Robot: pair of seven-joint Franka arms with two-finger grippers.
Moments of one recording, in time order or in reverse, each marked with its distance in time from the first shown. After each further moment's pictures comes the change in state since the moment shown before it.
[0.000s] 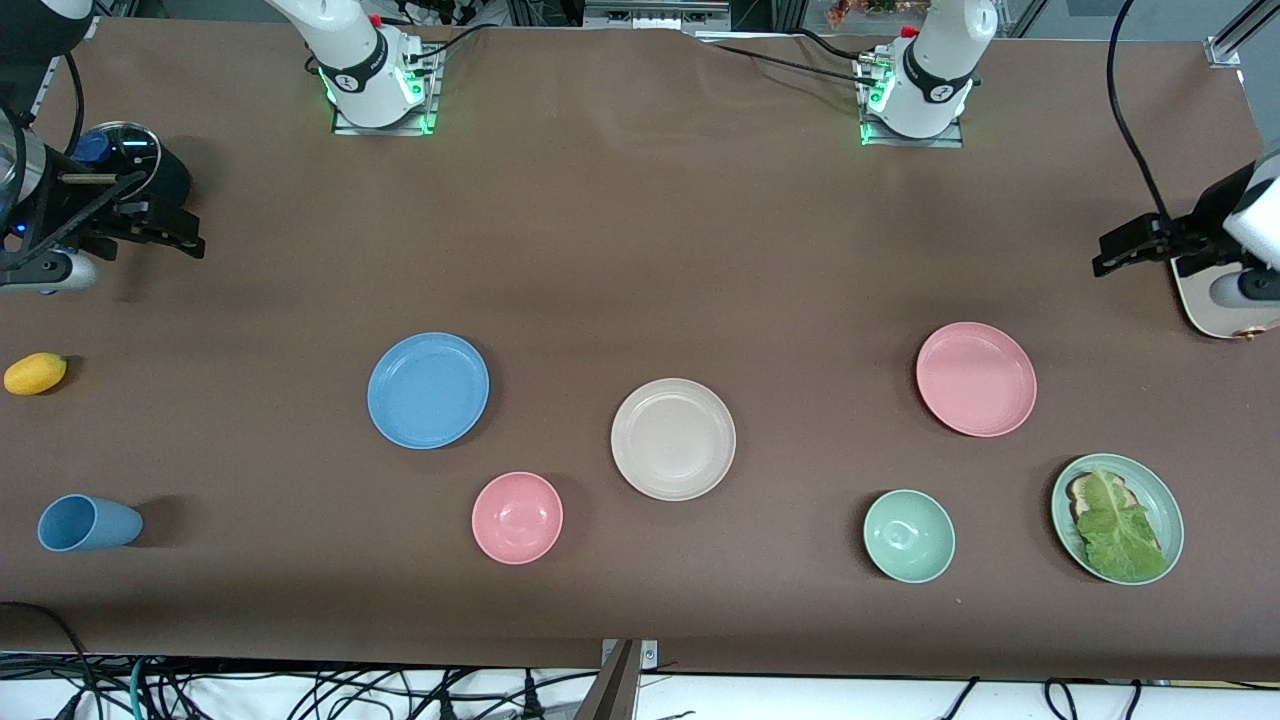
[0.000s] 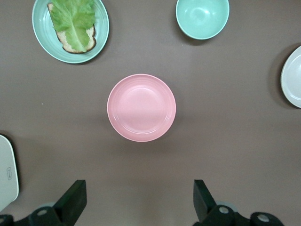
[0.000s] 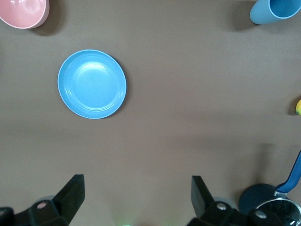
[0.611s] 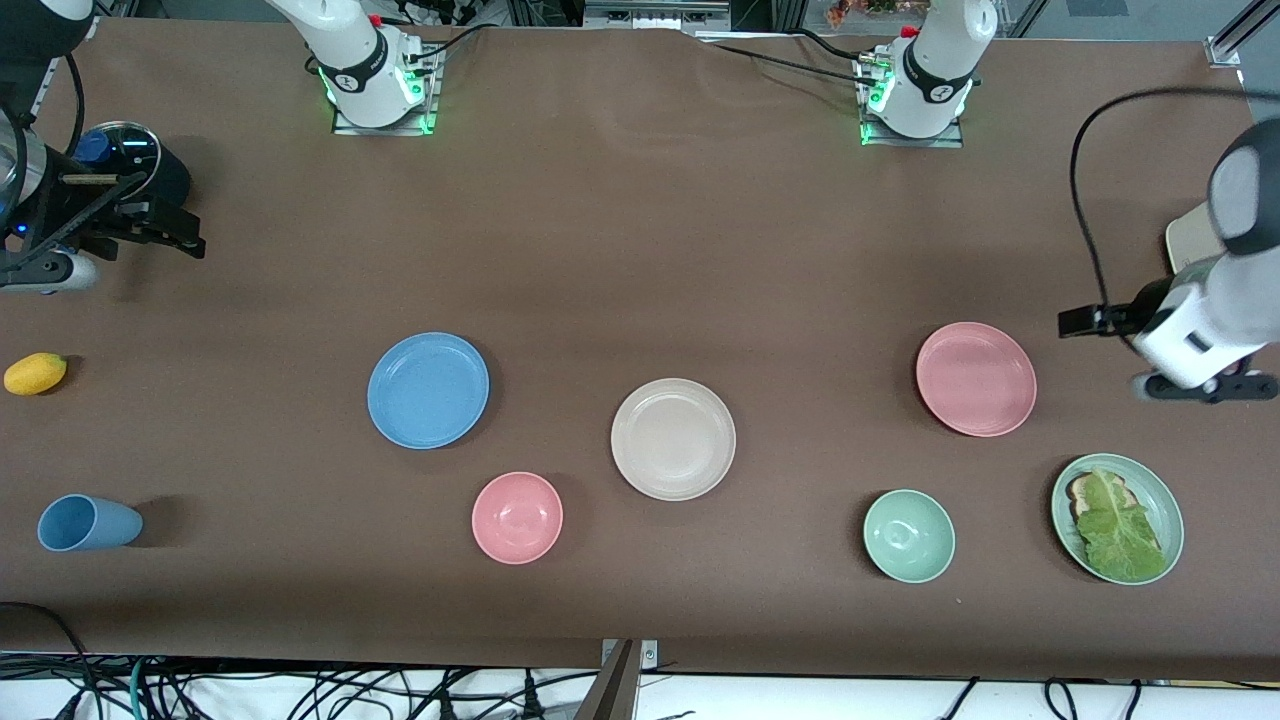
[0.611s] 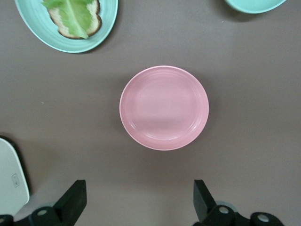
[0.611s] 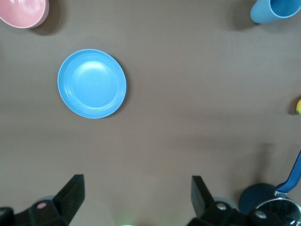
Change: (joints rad) left arm 0.003 0.247 0.001 0.029 0.100 0.061 -0.004; right arm 0.000 0.001 0.000 -0.001 0.001 -0.001 0.000
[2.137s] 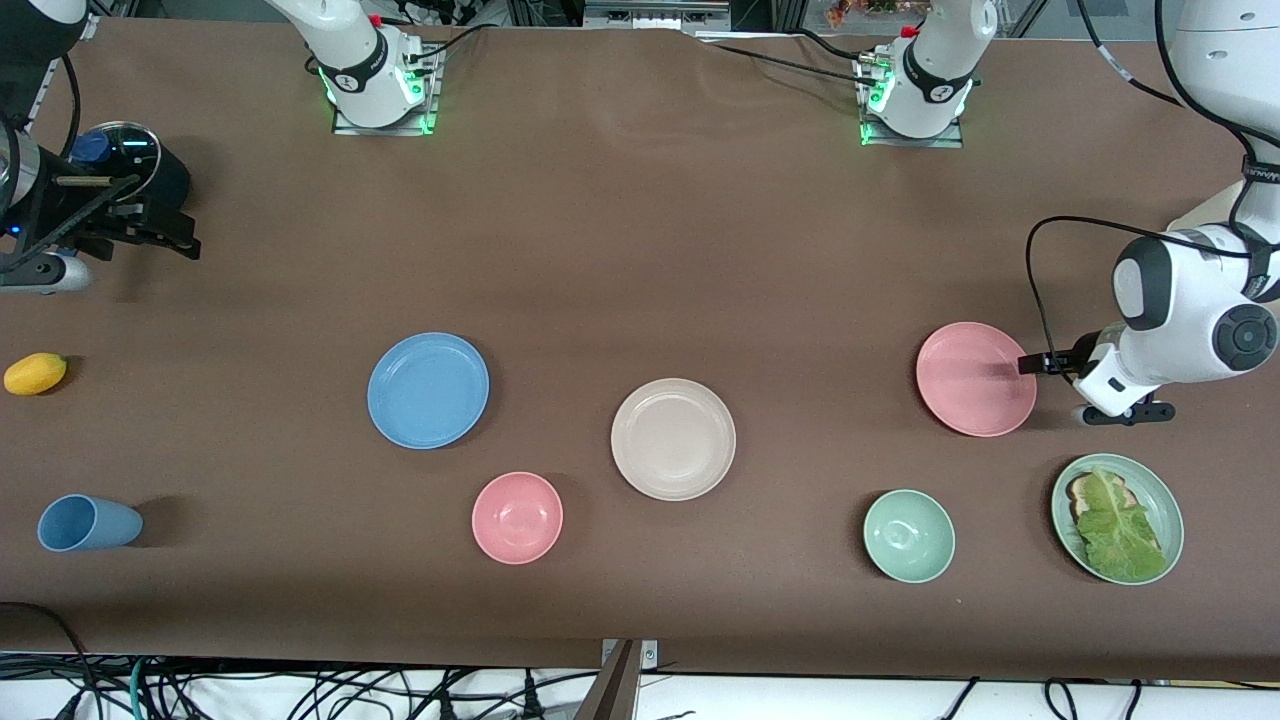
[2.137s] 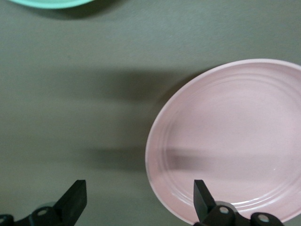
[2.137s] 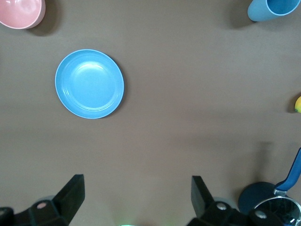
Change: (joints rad) left arm 0.169 0.139 0.006 -0.366 -0.003 0.549 0.063; right arm -0.001 0.001 -0.010 0.000 0.000 -0.001 0.000
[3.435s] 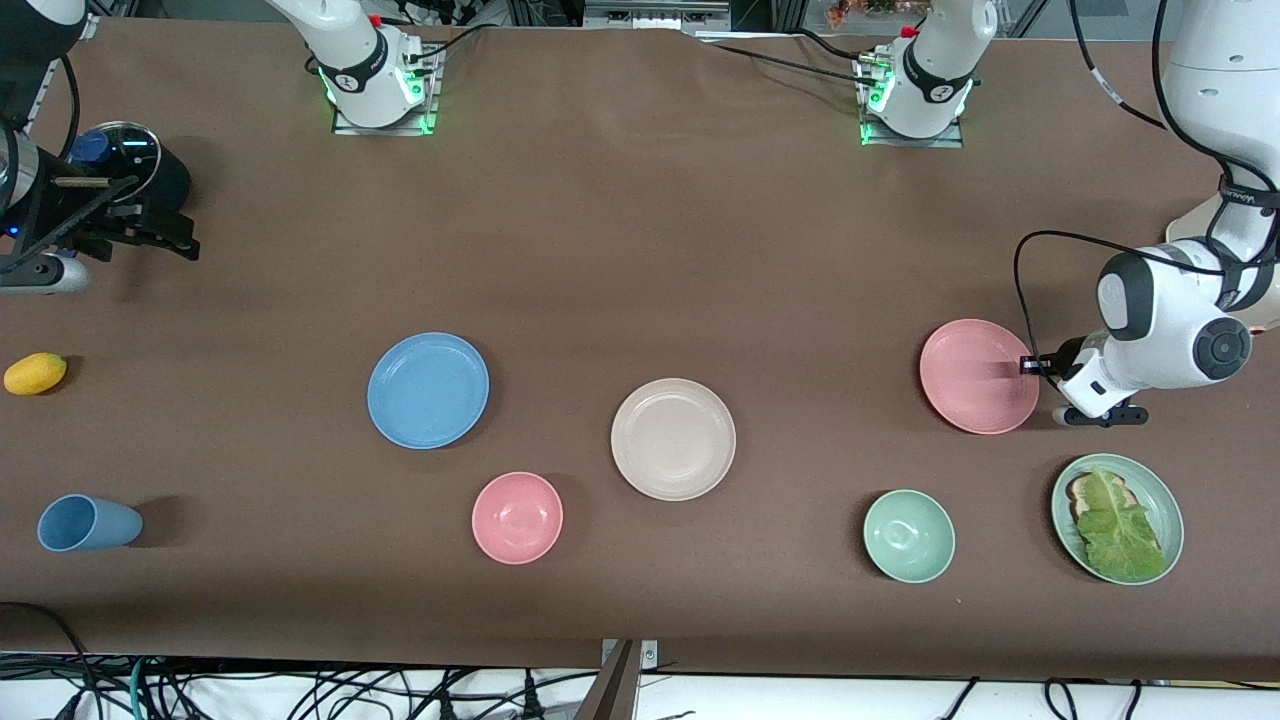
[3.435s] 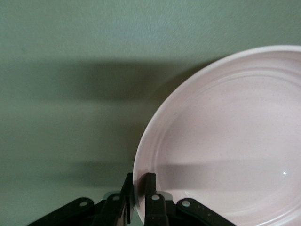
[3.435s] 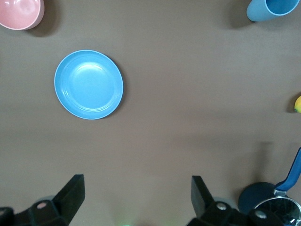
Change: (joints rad) left arm 0.012 0.076 -0.013 0.001 -0.038 0.058 0.086; right arm -0.005 0.003 -0.001 0.000 0.000 0.003 0.000
